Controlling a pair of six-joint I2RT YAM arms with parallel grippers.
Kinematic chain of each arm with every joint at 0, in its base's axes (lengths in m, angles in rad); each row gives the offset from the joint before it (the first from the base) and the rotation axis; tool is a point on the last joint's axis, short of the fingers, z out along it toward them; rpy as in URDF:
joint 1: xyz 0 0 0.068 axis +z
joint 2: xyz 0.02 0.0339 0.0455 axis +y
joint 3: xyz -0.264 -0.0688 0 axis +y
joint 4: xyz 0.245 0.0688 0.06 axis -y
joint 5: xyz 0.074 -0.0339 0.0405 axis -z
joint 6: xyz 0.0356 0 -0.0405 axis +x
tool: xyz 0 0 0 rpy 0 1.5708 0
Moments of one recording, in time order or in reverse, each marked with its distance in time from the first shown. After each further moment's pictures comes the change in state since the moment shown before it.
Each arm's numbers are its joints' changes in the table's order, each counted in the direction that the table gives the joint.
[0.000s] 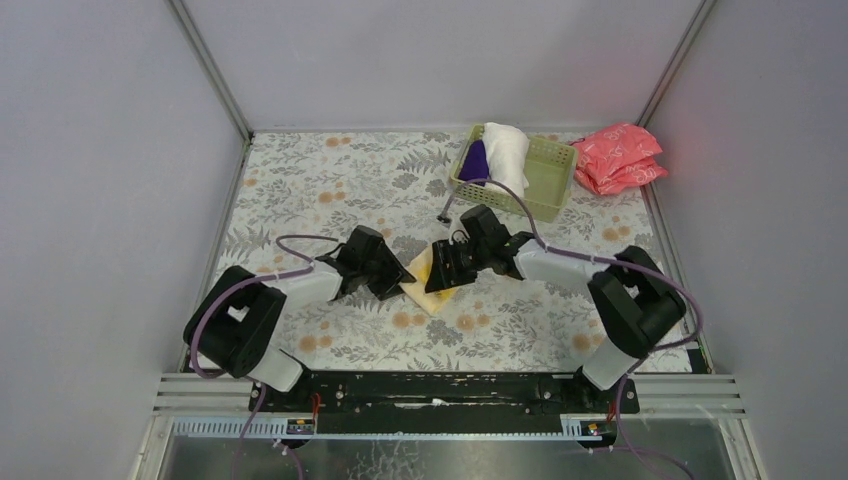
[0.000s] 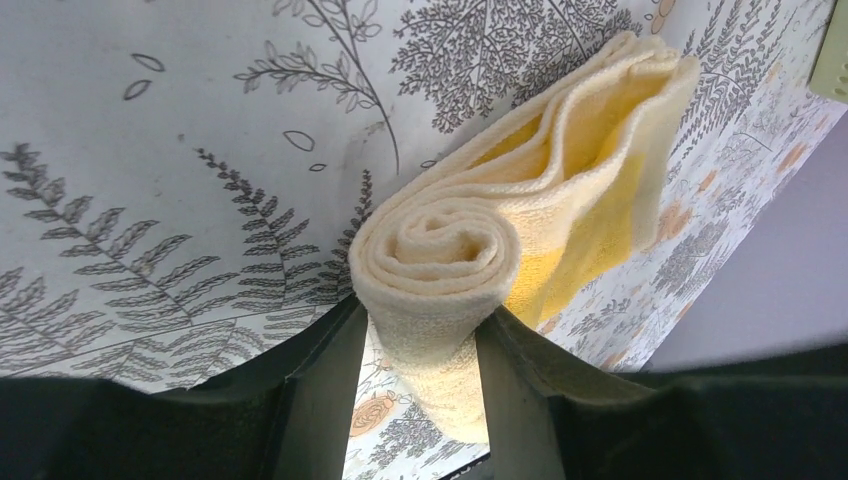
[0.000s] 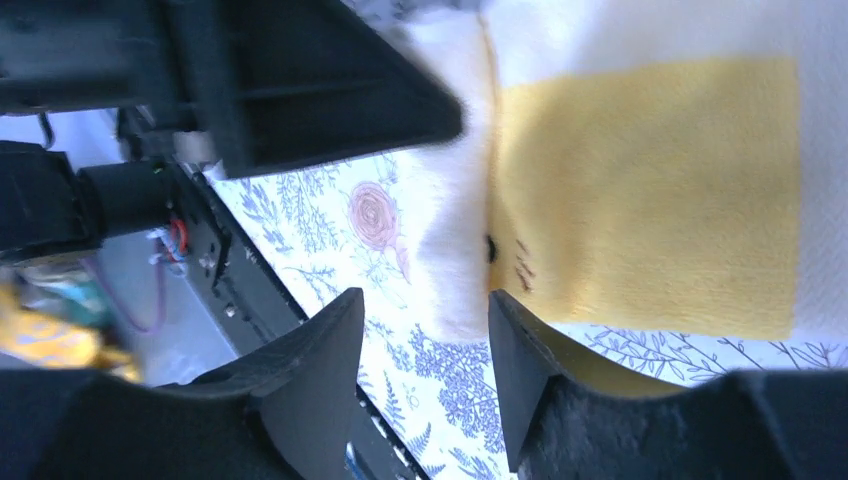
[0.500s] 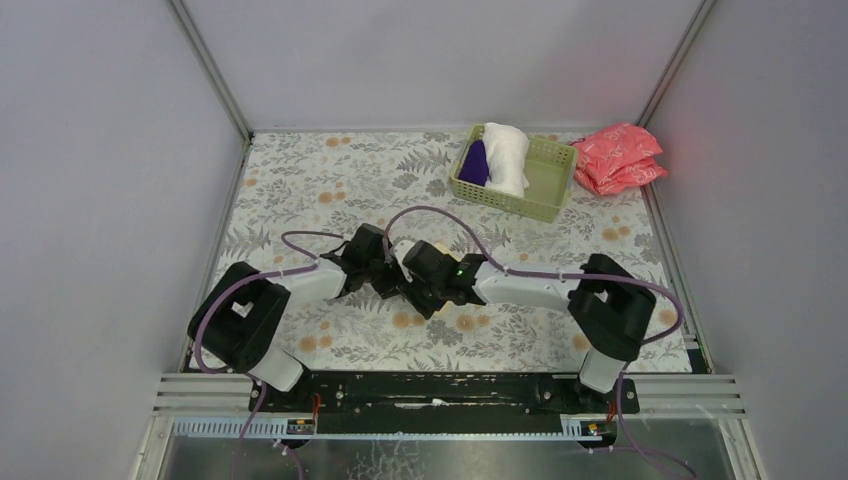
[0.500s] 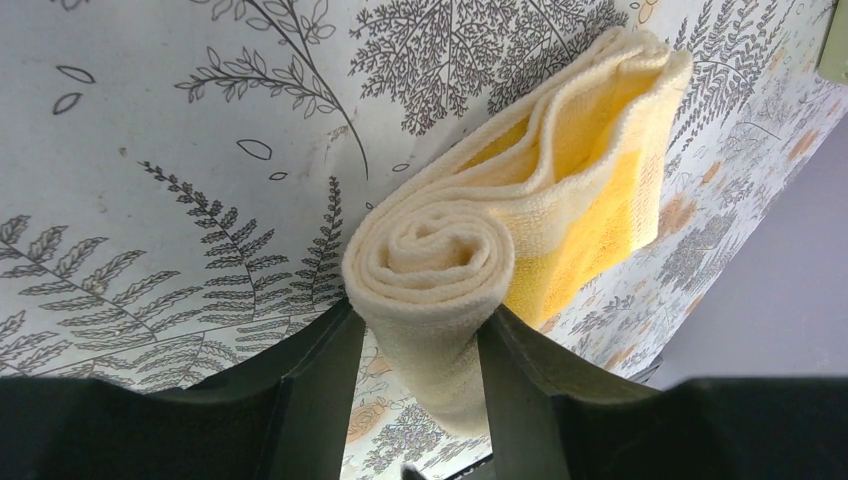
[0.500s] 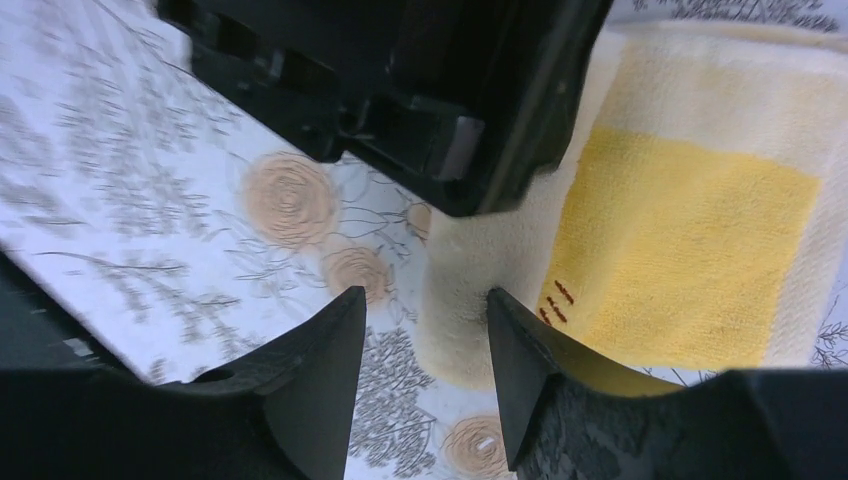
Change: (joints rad) left arm -0.021 0.034 -0.037 -0.003 -0.002 0.019; right arm 0.372 0.023 -0.189 -0.251 0.590 -0.381
